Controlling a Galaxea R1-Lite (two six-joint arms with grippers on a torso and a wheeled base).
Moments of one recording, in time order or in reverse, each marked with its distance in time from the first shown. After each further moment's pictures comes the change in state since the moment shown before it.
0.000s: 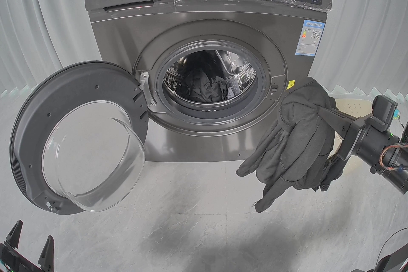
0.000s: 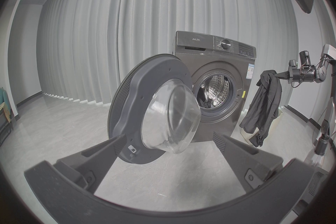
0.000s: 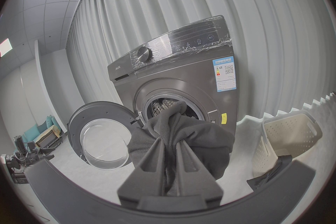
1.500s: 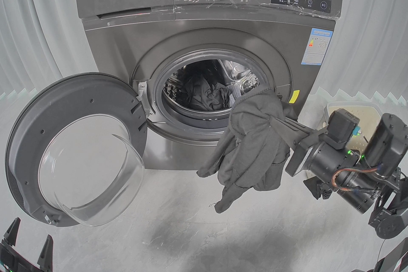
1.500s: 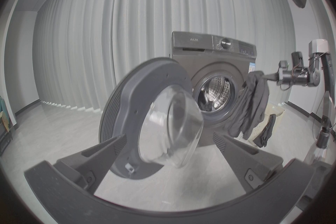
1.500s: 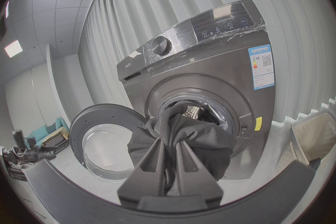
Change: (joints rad) left arm 0.001 0.000 -0.006 -0.019 -0.015 0.050; right arm 0.187 0.289 0.027 -0.398 -0.073 -0.013
